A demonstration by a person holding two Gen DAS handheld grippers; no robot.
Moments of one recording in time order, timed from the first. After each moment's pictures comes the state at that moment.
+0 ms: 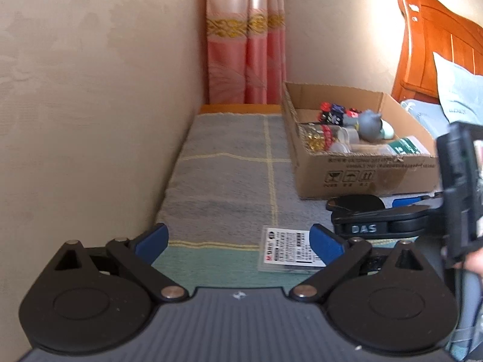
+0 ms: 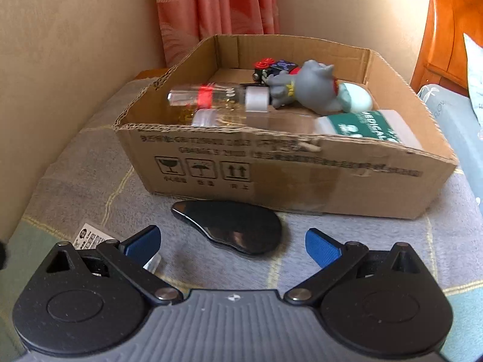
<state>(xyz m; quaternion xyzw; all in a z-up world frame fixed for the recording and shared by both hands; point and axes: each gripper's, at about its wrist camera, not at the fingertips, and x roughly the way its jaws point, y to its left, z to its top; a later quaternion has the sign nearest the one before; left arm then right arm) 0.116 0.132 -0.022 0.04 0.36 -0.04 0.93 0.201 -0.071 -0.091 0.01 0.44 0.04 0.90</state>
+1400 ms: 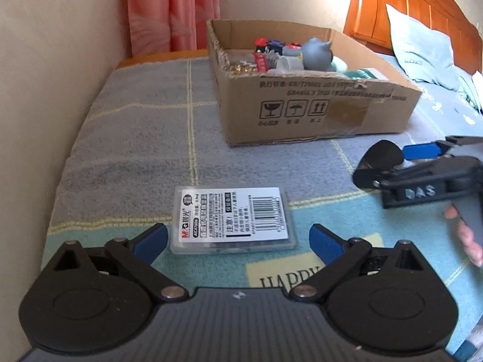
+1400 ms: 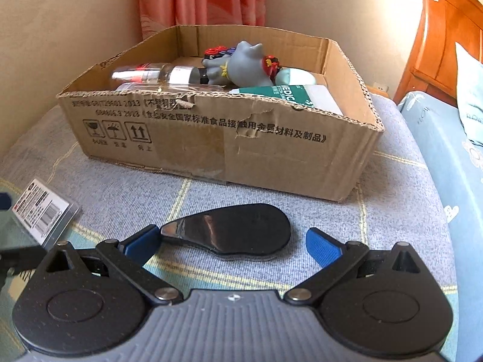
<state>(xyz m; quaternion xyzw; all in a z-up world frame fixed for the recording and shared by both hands) 0.149 0.089 -0.094 0.05 0.44 -0.16 0.88 0.177 -0.152 -0.105 -0.03 0.43 0.05 0.90</state>
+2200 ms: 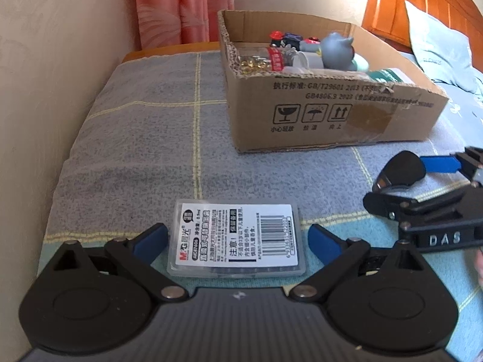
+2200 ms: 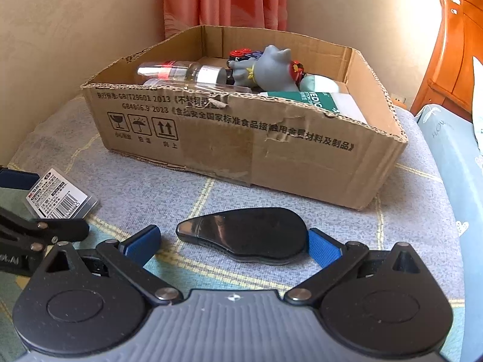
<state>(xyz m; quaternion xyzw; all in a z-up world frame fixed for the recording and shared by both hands) 0.170 0.075 -0.098 0.06 0.45 -0.12 0.88 0.175 -0.140 -0.105 -0.05 0.43 0.08 0.90</state>
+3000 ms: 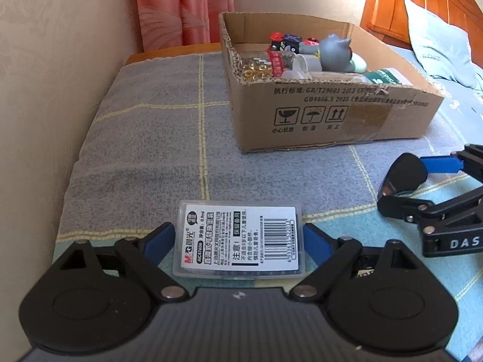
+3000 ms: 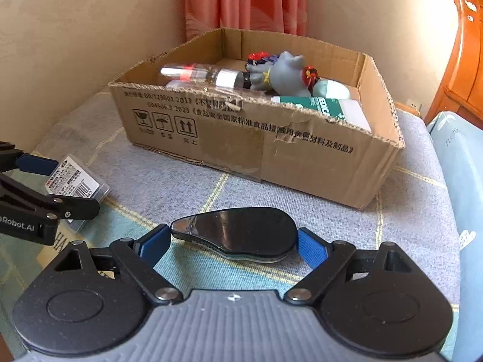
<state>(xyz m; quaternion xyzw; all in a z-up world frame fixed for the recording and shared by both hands) 0.162 0.079 -0.088 0.07 0.45 -0.13 0.88 0.161 -0.147 -0.090 -0.05 0.43 0.13 0.89</state>
